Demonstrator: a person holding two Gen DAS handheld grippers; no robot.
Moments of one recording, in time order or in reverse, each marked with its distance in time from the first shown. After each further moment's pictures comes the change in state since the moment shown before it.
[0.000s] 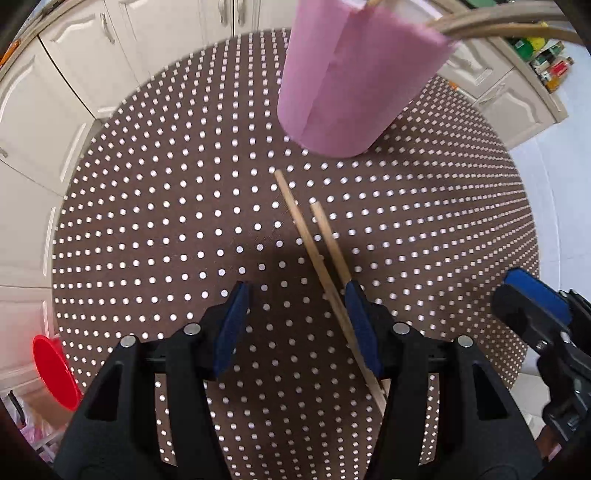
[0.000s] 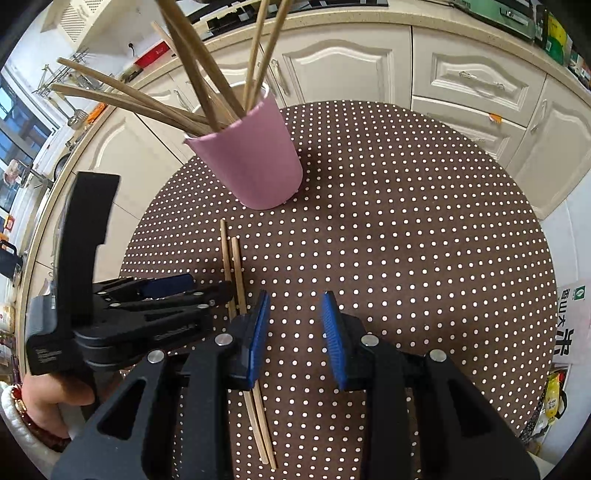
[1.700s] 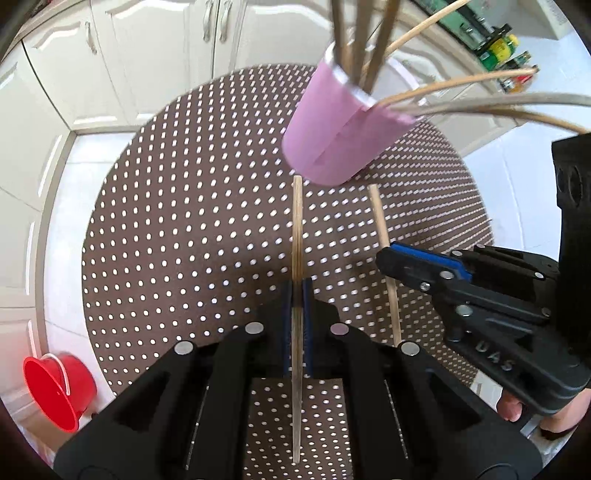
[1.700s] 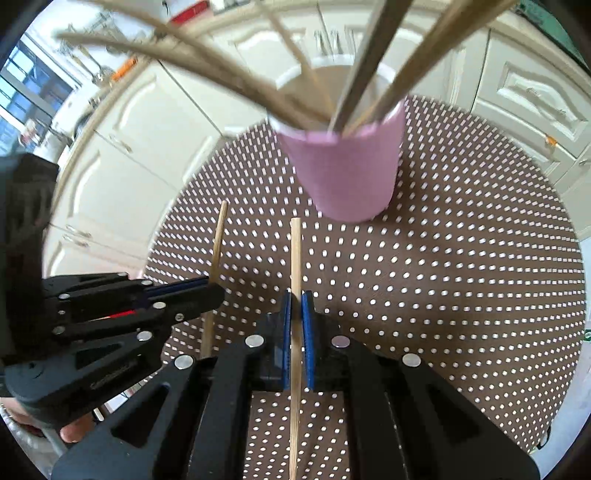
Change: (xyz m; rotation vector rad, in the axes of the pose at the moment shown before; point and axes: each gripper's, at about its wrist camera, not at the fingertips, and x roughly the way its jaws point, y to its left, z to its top) left arm -0.059 0.036 0.018 0.052 -0.047 -0.166; right arm 0.022 0.058 0.047 -0.120 0.113 0.082
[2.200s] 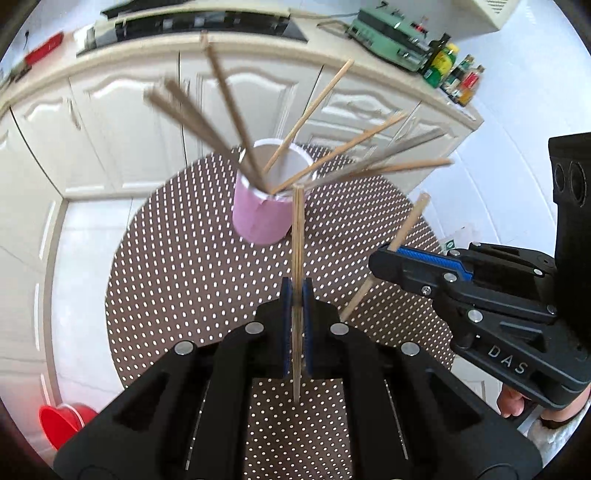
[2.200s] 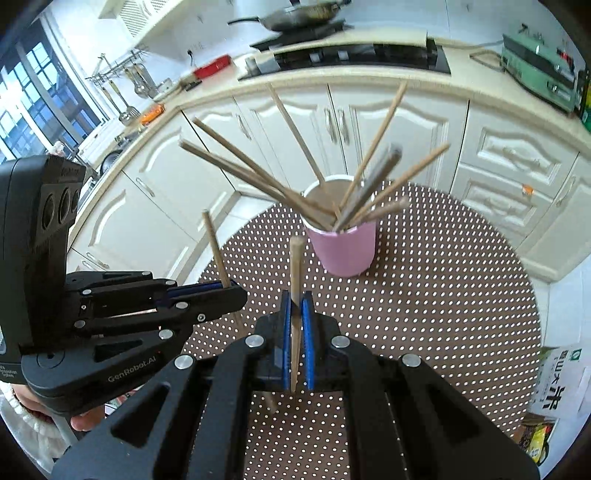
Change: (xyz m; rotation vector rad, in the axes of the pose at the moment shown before) left arm -0.097 -0.050 0.011 0.157 -0.184 -0.028; right arm -0.100 0.018 -0.012 -0.053 -0.232 0.001
